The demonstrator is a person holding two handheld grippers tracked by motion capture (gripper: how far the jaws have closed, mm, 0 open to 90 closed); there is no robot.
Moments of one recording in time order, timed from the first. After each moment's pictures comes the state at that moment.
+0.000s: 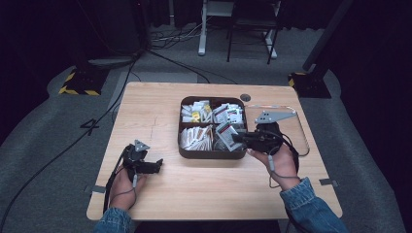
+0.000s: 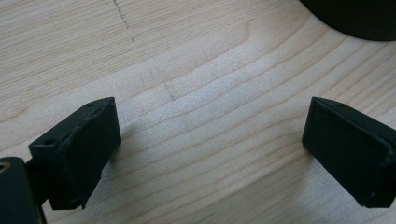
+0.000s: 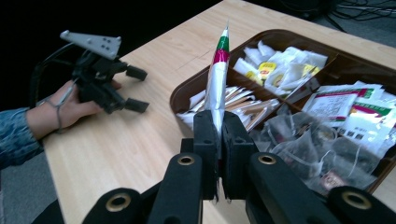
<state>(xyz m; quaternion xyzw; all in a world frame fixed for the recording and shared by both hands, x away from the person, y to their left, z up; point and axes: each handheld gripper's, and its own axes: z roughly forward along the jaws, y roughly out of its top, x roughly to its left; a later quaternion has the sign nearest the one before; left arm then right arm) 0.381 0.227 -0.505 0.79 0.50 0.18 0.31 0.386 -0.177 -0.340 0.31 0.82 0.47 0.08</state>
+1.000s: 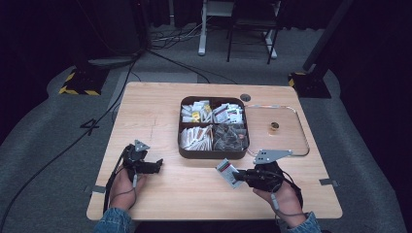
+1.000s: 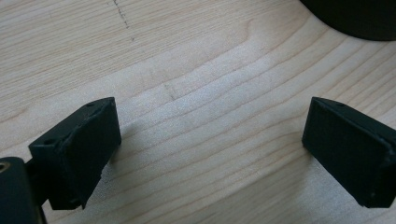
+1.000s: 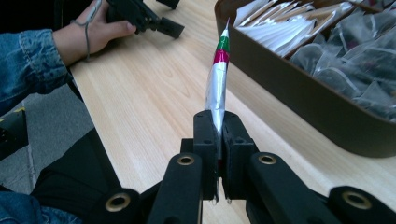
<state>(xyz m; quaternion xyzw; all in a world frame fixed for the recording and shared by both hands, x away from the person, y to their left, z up) 0.381 0.227 -0.505 0.79 0.50 0.18 0.31 0.318 -0.184 -0.399 0.29 0.85 0.43 0.04</state>
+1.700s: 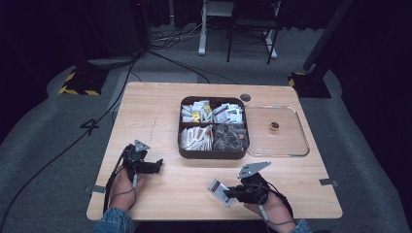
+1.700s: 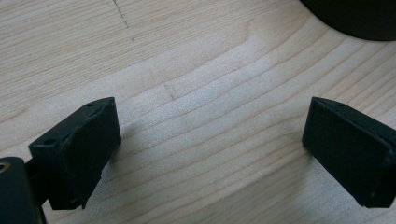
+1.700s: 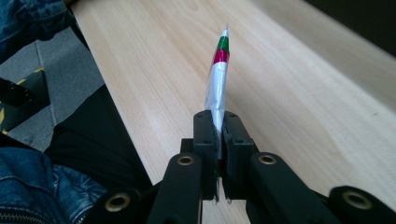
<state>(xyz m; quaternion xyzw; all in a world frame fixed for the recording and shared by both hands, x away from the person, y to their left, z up) 0.381 0.227 -0.505 0.79 0.50 0.18 0.31 0.307 -0.159 -0.447 0.28 0.89 0.36 -0.03</state>
